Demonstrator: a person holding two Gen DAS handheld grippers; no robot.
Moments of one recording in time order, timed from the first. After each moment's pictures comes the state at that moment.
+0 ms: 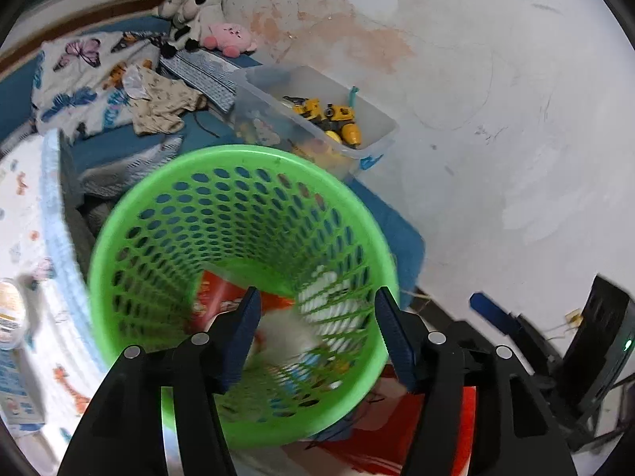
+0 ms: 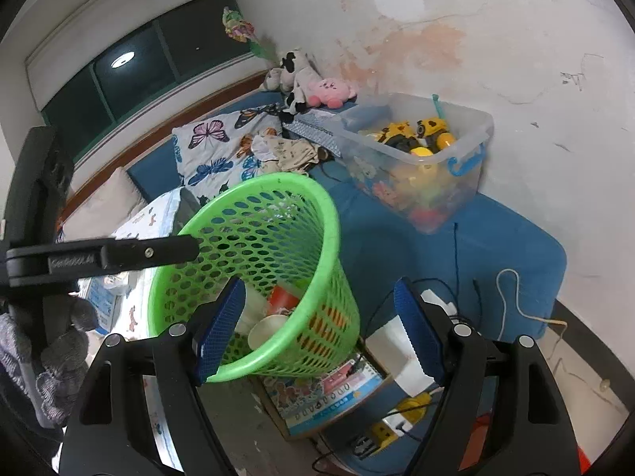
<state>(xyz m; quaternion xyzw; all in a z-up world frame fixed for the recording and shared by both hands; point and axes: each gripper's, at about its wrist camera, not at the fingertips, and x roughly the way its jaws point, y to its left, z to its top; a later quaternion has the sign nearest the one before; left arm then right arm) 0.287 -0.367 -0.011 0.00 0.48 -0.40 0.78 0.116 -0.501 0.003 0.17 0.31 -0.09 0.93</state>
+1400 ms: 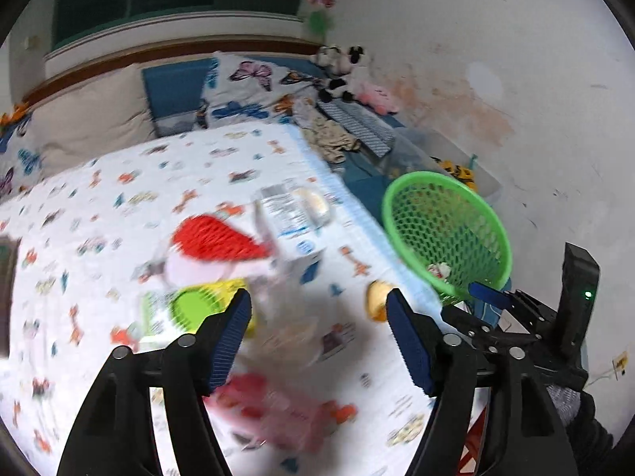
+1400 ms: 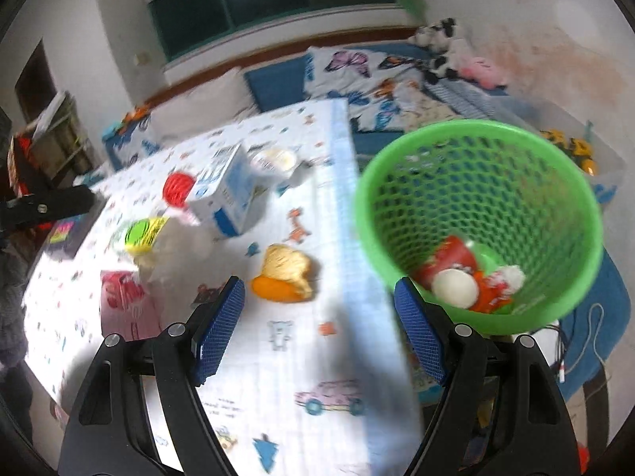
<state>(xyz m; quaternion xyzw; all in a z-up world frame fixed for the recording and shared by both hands) 0.186 -0.050 0.023 -0.03 0.41 -0.20 0.89 0.154 -0.281 -0.024 0.05 0.39 0.11 0.91</state>
